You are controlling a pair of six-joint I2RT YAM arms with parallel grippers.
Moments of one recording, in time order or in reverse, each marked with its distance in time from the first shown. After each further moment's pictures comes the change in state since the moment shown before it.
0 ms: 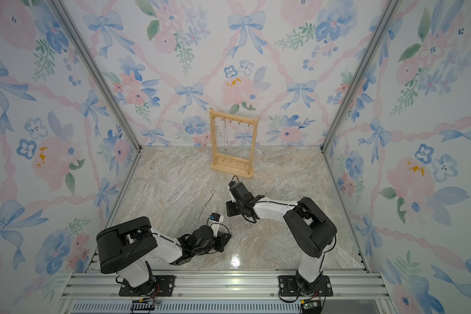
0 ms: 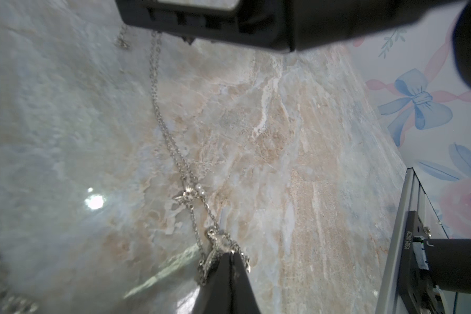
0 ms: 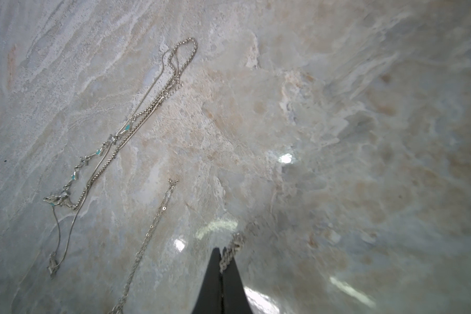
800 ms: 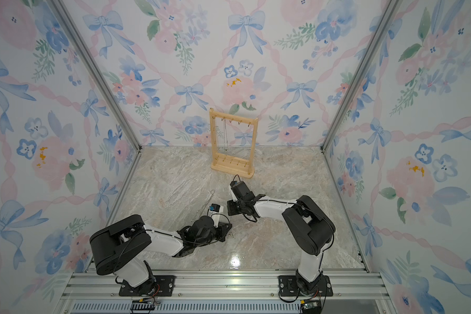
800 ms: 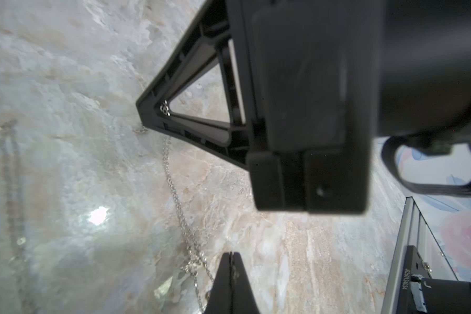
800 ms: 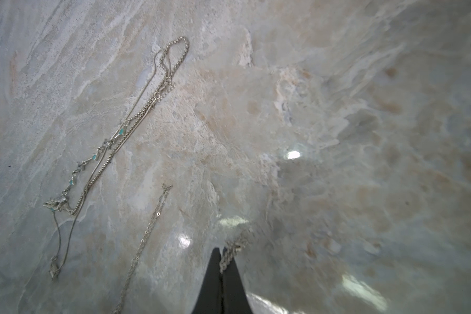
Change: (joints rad) left arm 0.078 -0.023 0.093 -0.105 0.016 0.043; right arm -0.022 0.028 0.002 0.018 -0.045 0.011
